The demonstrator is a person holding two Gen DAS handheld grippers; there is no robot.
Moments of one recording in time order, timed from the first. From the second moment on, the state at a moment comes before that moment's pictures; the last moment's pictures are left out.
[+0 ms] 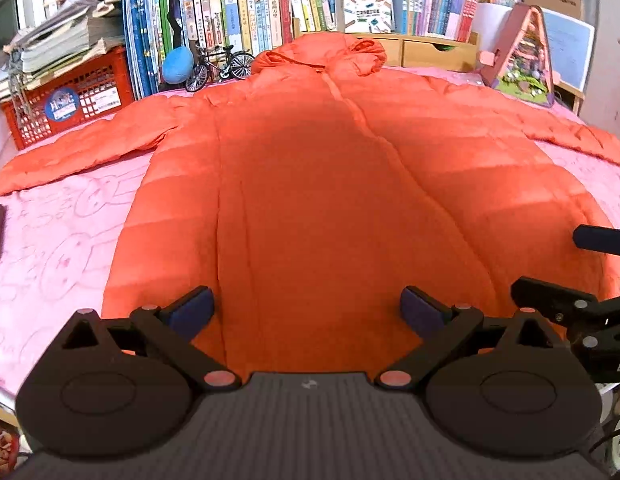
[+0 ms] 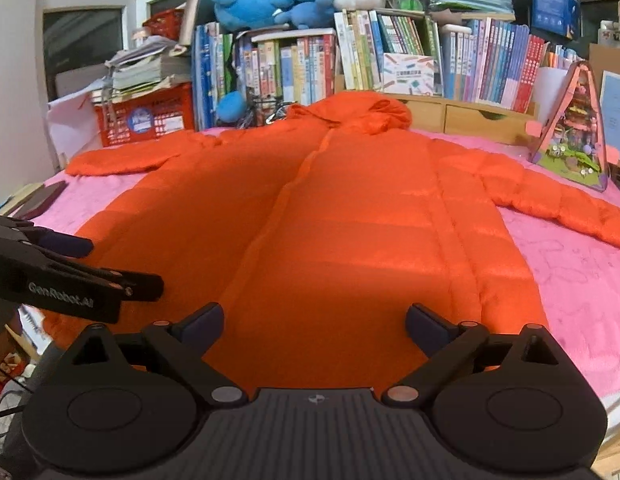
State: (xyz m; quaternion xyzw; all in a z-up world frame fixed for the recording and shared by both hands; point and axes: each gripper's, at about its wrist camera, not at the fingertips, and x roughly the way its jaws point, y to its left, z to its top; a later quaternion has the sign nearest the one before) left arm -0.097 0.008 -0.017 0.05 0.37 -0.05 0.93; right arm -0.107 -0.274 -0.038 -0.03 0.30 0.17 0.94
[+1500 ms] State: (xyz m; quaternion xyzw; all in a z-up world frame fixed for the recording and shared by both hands) left arm -0.140 0.003 -0.040 0.06 0.40 -0.03 0.92; right arm -0.151 -0.274 -0.069 -0.02 0.36 0.14 0.92
